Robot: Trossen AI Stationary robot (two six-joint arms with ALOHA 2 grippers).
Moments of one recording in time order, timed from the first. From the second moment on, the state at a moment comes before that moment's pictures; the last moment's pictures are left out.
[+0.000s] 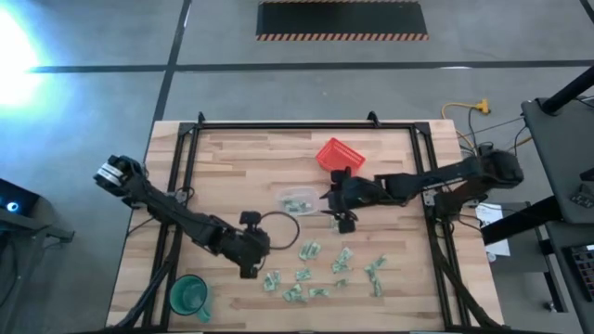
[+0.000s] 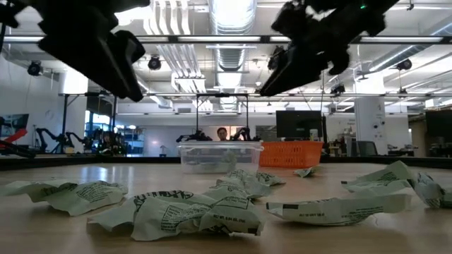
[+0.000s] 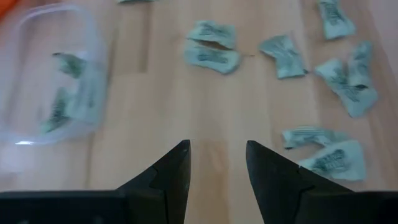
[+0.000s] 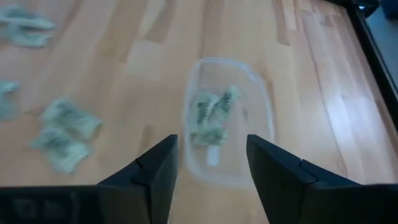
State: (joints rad) left arm -0.52 1.48 0.94 -0.42 -0.36 -0.38; right arm 0.06 1.43 0.82 -0.07 0.10 -0.19
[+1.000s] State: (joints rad) left arm -0.82 1.84 1.06 -0.38 -0.51 -0.39; right arm 0.16 1.18 0.64 -0.07 0.10 -0.11
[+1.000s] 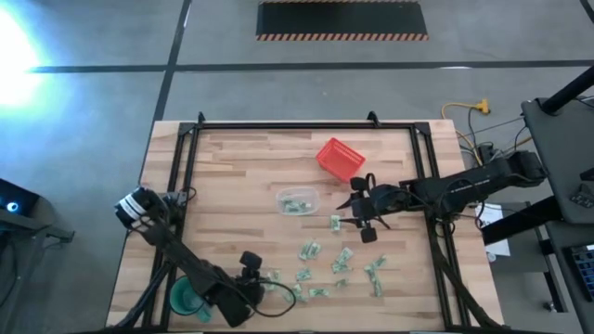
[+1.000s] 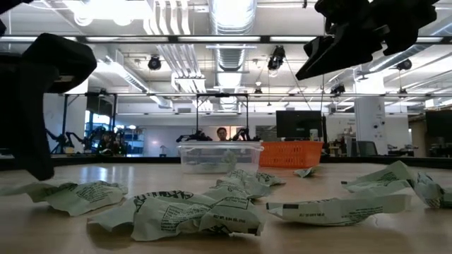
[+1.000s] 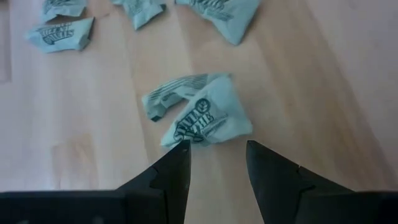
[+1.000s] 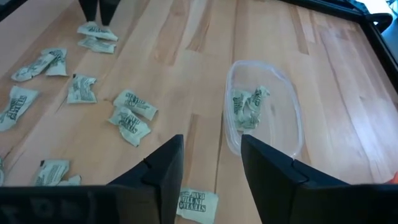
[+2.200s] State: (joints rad) left arm -0.76 1.84 1.05 -0.24 -0.53 -0.27; right arm 0.16 1.18 0.64 -0.07 0.10 -0.10
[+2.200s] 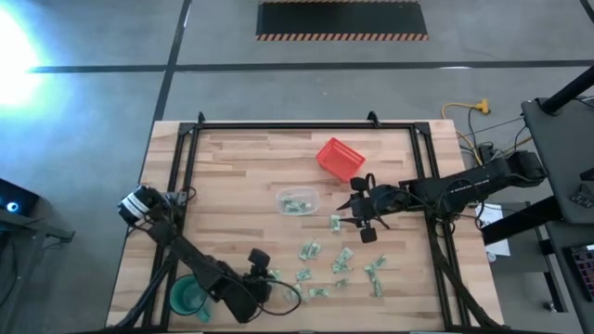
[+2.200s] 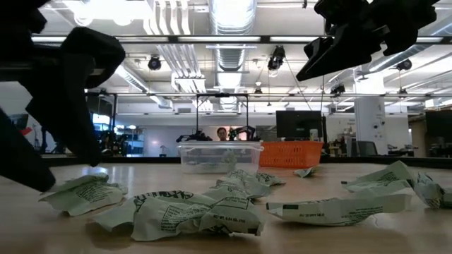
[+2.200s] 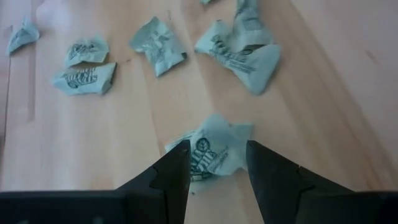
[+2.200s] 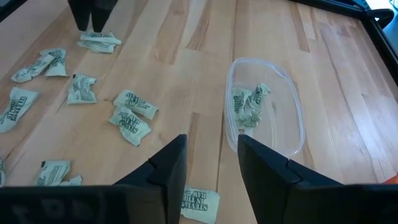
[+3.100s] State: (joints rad) left arm -0.65 1.84 1.02 -0.24 -0.36 -0.41; right arm 0.16 1.18 0.63 -0.07 0.10 -0.09
